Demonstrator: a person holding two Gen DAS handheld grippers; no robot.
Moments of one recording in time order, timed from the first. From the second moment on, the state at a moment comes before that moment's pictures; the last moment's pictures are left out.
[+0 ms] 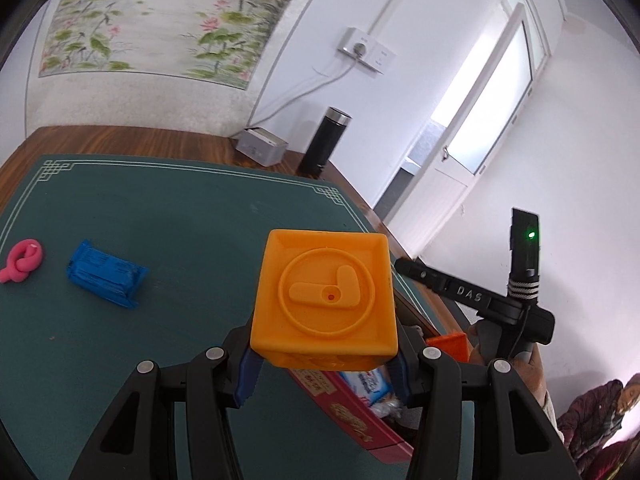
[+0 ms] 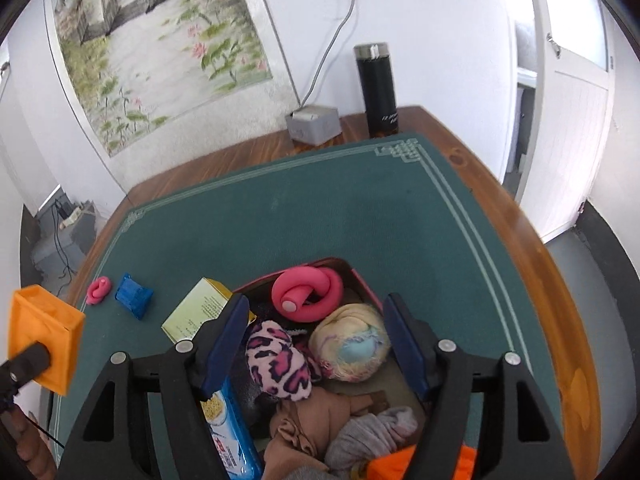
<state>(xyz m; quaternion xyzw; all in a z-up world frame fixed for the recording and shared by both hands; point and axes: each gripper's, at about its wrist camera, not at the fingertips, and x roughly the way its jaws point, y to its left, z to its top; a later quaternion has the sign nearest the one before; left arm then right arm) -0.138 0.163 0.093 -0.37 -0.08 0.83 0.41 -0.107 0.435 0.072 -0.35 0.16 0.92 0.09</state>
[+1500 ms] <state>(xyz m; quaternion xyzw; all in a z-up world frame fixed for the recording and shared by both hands) -0.135 0.228 0.081 -0.39 -0.05 0.84 0.39 0.006 0.393 0.120 -0.18 0.17 0.96 0.10</state>
